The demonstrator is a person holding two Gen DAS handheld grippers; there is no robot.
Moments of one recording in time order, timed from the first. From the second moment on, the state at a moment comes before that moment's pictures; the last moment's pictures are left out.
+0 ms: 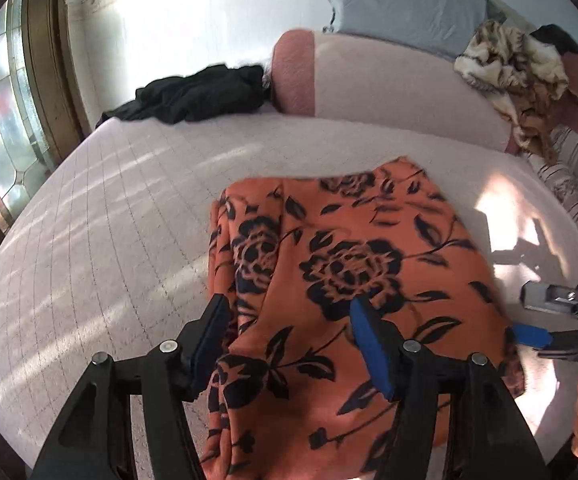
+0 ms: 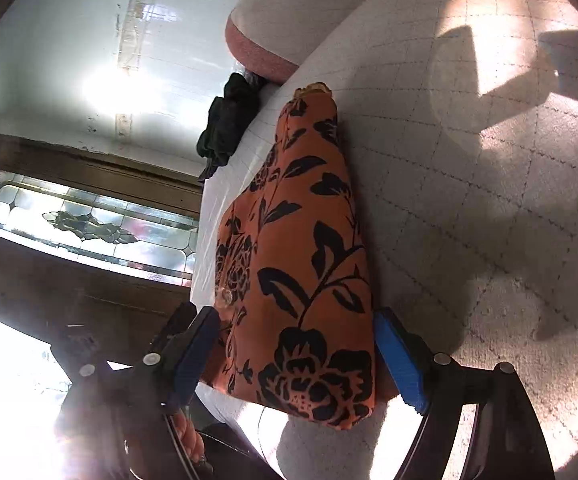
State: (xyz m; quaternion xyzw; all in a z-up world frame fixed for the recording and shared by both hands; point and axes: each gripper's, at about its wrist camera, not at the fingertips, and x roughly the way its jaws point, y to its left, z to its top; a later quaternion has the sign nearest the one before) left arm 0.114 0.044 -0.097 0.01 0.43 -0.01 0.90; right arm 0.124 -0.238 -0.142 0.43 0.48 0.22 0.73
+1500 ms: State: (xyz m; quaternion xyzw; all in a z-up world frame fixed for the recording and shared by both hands) left arm 0.095 0.122 -0.108 -0.17 0.43 -0.08 0.88; right arm 0.215 -0.195 -0.107 0.26 0.48 0.12 0.83
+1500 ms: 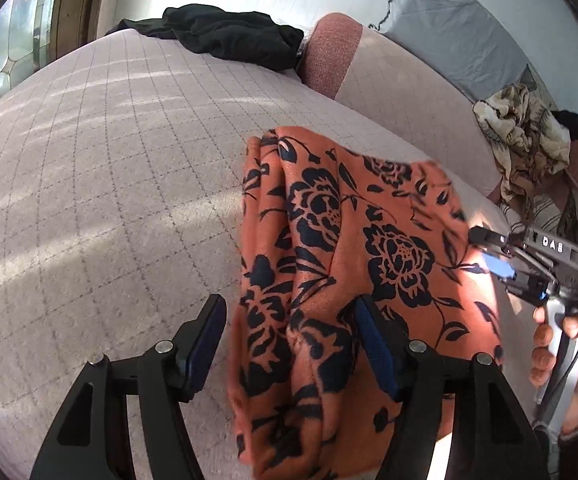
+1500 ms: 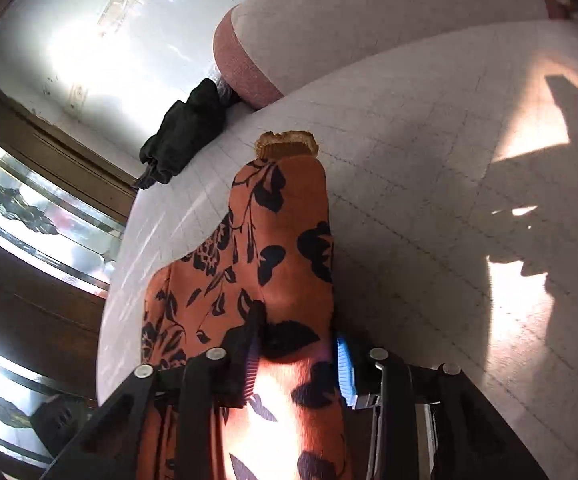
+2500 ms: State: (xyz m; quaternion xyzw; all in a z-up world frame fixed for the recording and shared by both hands) left arm 0.216 0.140 -0.121 -0.17 0.49 -0.06 0.85; right arm 0.105 -0.147 -0.115 0.21 0.46 0.25 0.83
